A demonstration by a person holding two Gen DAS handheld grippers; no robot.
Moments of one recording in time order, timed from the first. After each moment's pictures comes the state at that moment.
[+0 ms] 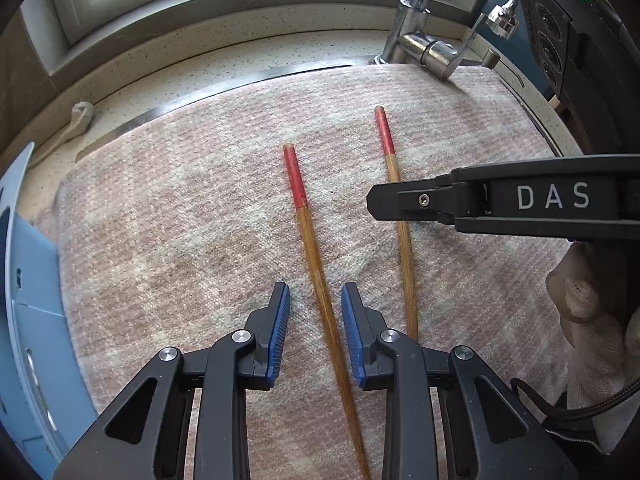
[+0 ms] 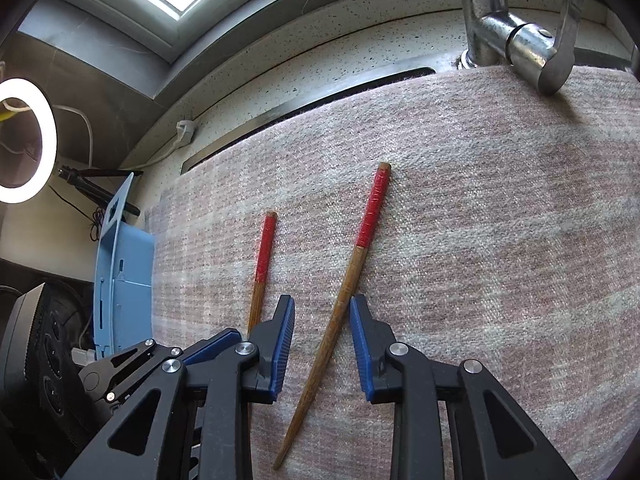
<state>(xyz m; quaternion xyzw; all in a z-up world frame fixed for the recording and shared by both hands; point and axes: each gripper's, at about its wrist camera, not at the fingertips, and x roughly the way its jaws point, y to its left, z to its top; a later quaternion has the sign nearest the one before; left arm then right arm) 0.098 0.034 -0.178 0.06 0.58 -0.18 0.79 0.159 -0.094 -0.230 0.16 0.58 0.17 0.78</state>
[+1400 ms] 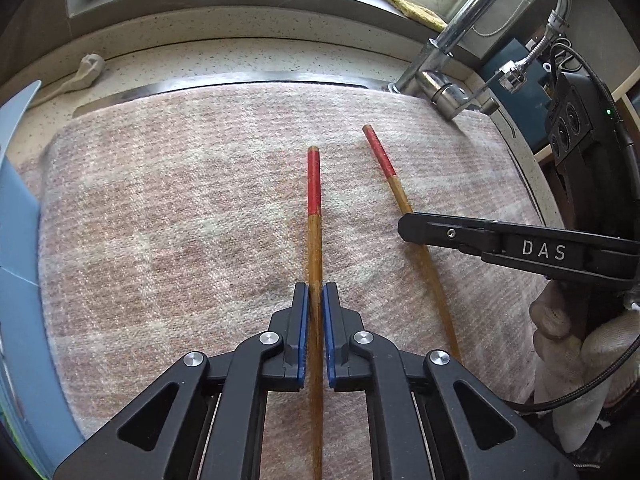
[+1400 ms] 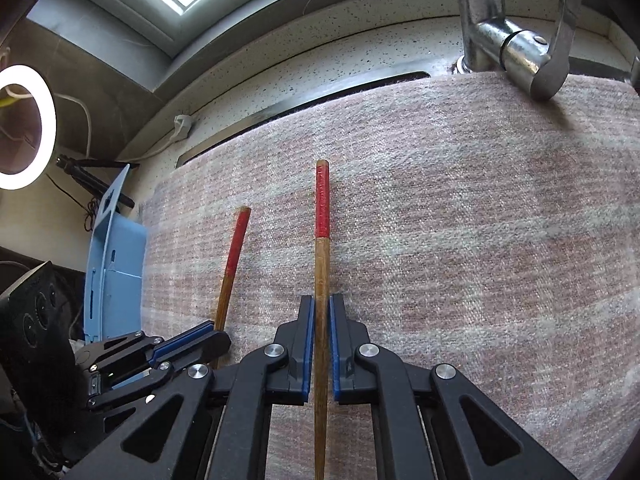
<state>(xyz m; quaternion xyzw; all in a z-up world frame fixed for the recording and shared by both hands) 0.103 0.062 -0.181 -0.06 0.58 -0.20 0.79 0.154 -0.104 -0.231 0.15 0.57 0.17 0.79</state>
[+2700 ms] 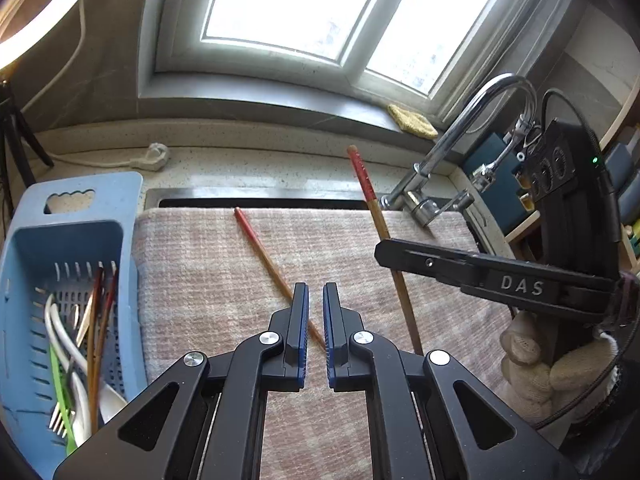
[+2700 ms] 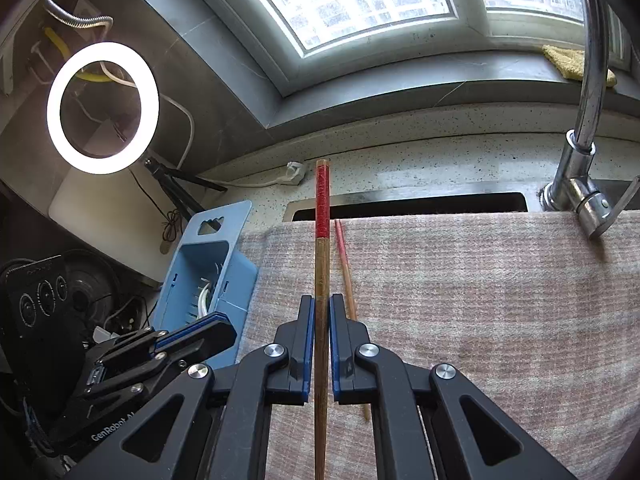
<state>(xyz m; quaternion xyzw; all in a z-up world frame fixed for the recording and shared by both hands) 0.093 0.124 -0.089 -0.11 0.47 -0.17 0.86 0.146 -0.048 -0.130 0.12 0.48 0.25 0.83</state>
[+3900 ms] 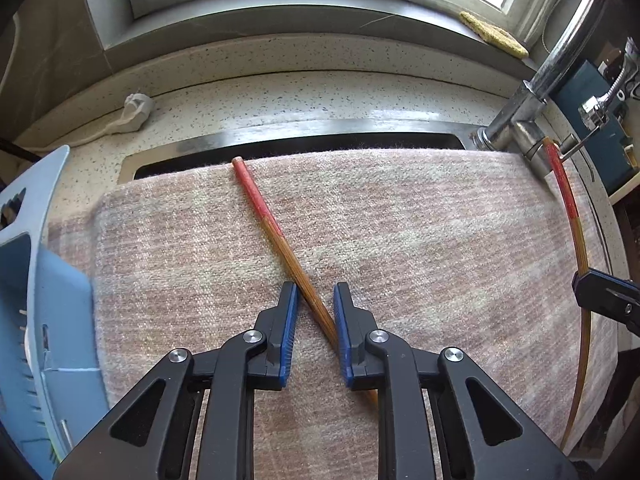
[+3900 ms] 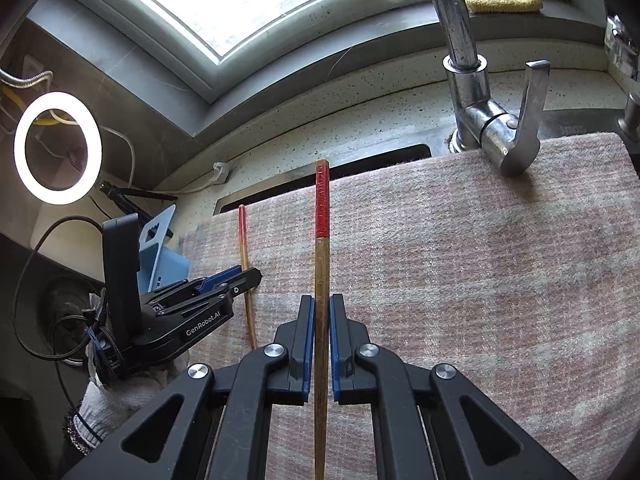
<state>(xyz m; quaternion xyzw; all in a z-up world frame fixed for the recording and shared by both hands) 0.162 0.066 -0.186 -0.01 0.57 -0.08 0.82 0.151 -0.147 -0.176 0.17 0.51 0.21 0.82</state>
